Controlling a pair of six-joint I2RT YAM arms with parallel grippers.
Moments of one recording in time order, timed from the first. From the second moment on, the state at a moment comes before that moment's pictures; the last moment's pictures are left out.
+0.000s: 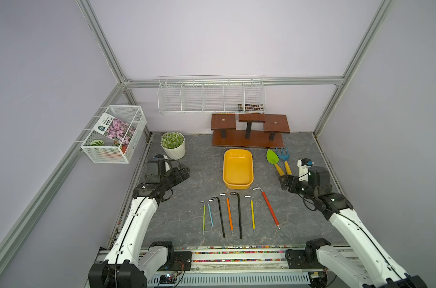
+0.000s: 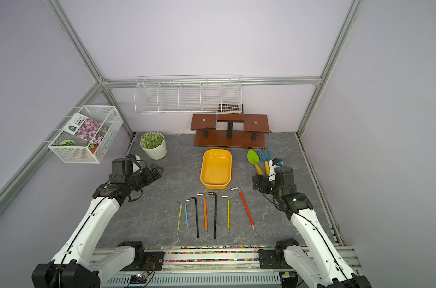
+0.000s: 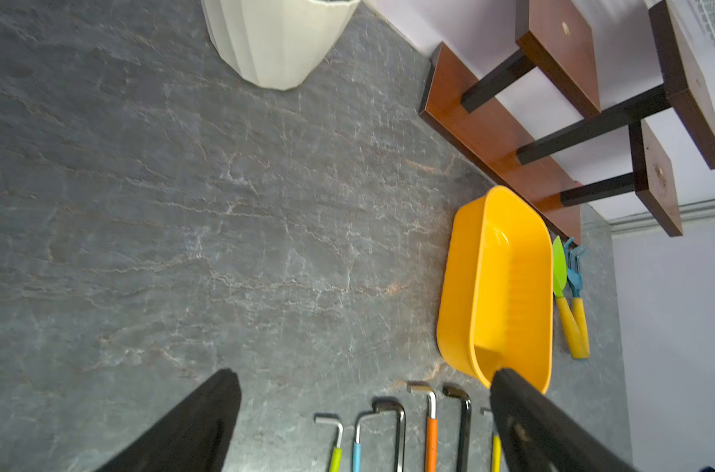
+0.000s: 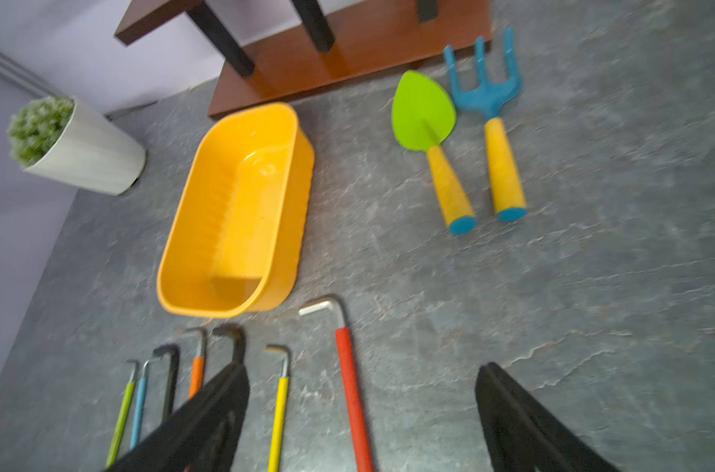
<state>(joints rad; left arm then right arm) -0.07 1.05 0.88 -0.58 0.25 -0.55 0.23 0.90 0.73 -0.54 -0.14 0.37</state>
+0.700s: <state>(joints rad) -0.20 1.14 0.88 -0.75 0.30 -0.49 0.60 1.21 0.80 -0.66 0.02 0.44</state>
